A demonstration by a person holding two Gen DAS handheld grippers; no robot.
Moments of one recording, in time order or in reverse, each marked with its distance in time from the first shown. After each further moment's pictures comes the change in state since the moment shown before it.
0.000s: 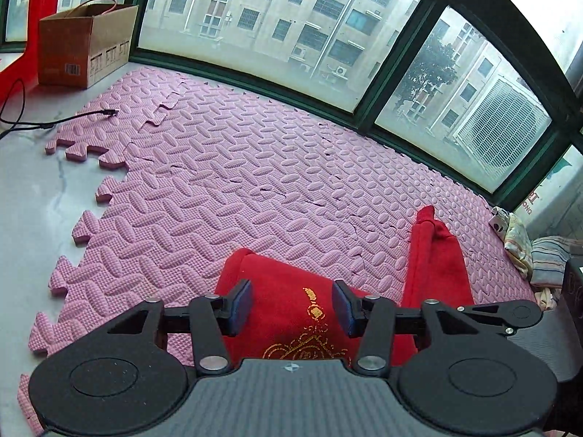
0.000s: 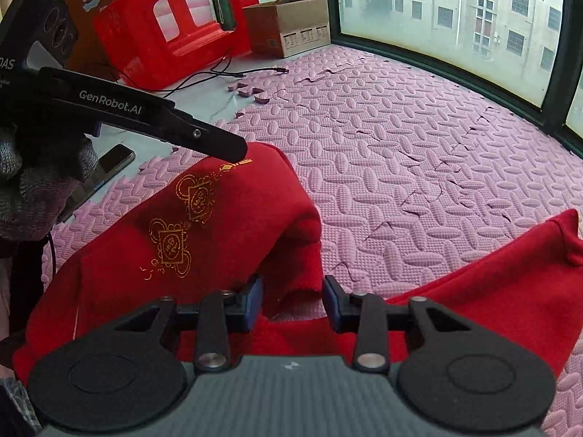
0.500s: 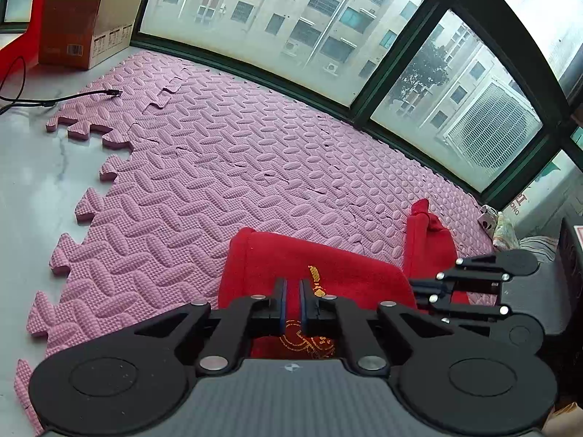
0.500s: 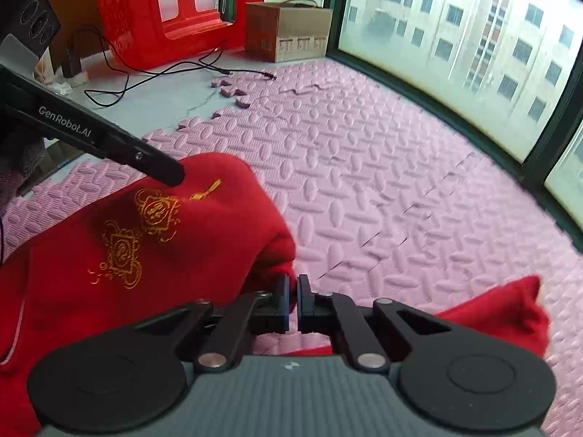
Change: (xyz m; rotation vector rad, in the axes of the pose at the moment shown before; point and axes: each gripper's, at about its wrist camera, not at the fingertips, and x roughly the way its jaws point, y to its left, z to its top) left arm -0.009 0.017 -0.010 -0.023 -0.001 -0.040; right arm 0.002 0.007 0.028 -0.232 -0.035 -0.236
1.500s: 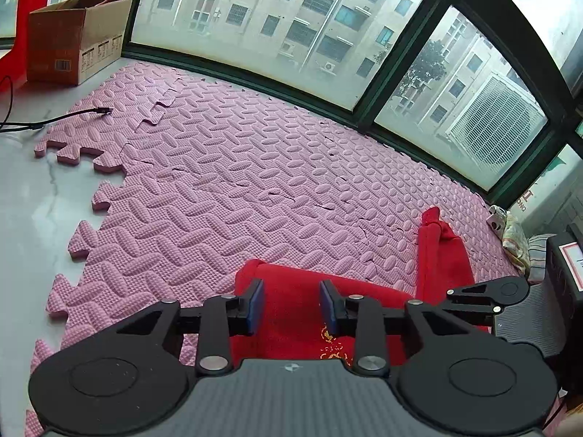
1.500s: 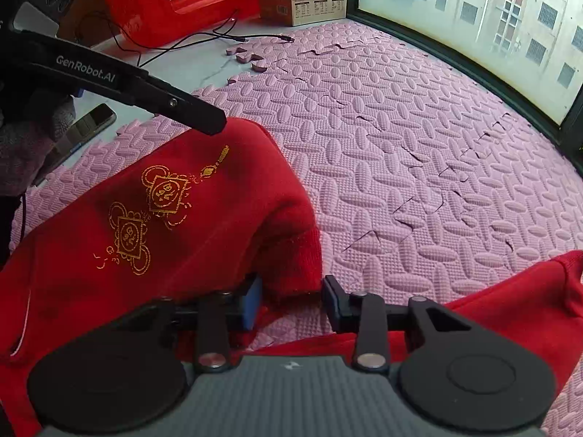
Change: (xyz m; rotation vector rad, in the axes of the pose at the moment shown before) left arm 0.023 0.005 0.023 0.040 0.007 0.010; right arm 0.032 -0.012 -0.014 0.120 0.138 0.249
